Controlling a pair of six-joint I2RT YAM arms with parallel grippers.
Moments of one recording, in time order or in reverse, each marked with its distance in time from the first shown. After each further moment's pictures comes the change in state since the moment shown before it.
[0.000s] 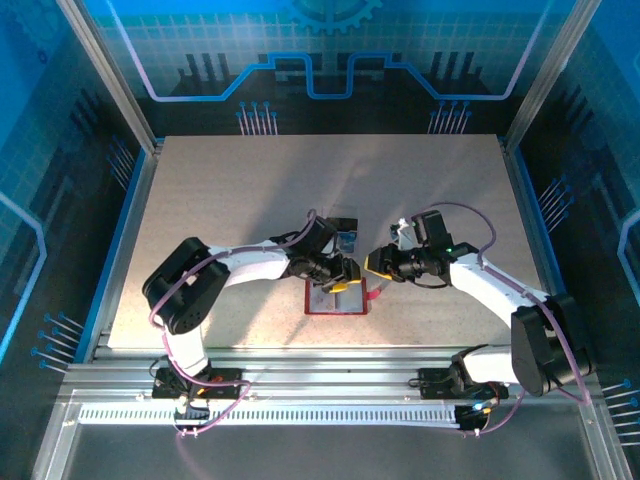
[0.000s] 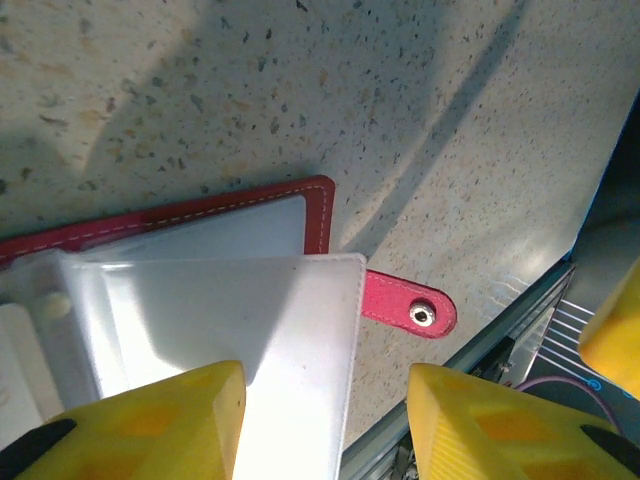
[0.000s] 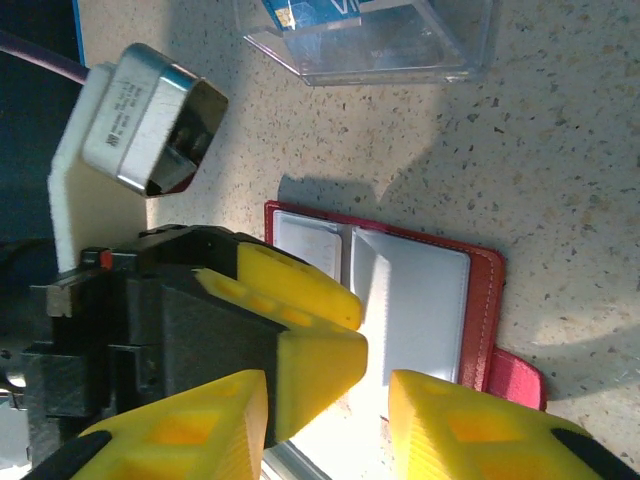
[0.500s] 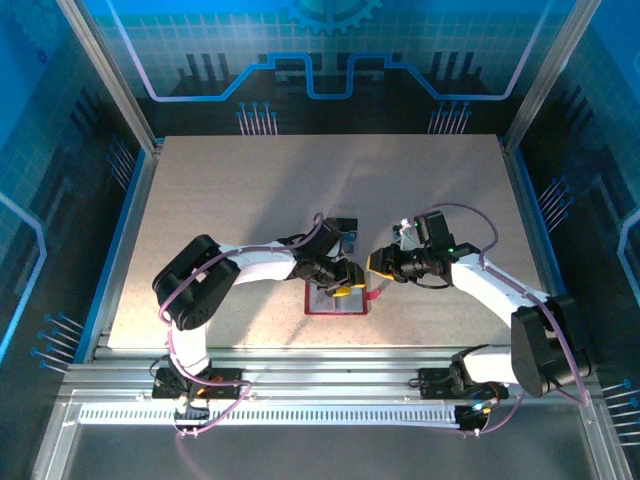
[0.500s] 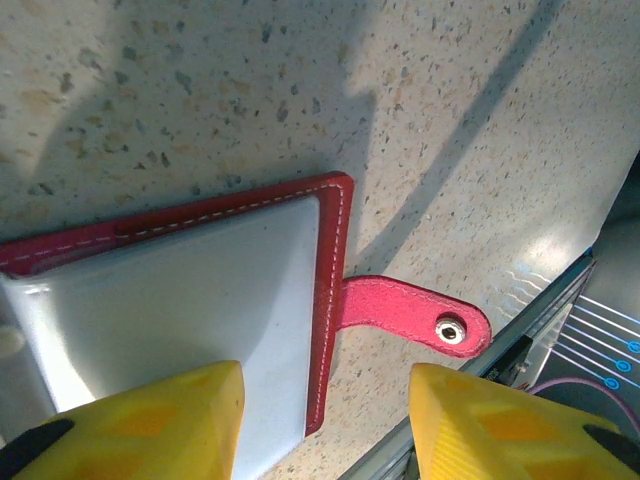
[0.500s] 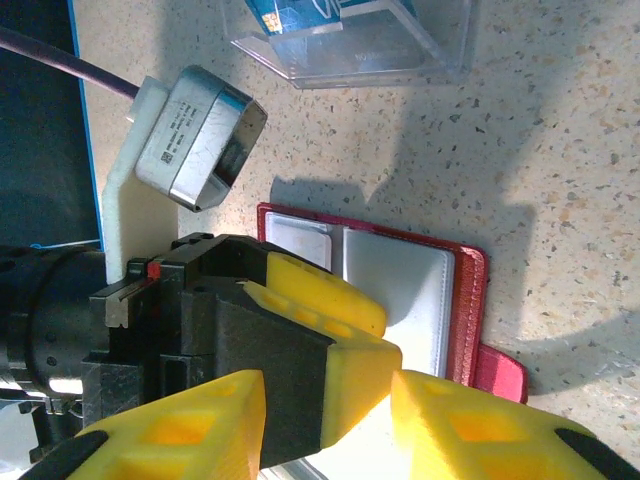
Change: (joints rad) left arm -0.021 0.050 0.019 0.002 0.003 -0.002; right arm -0.015 -0.003 -0.007 -0.007 -0.004 -0.003
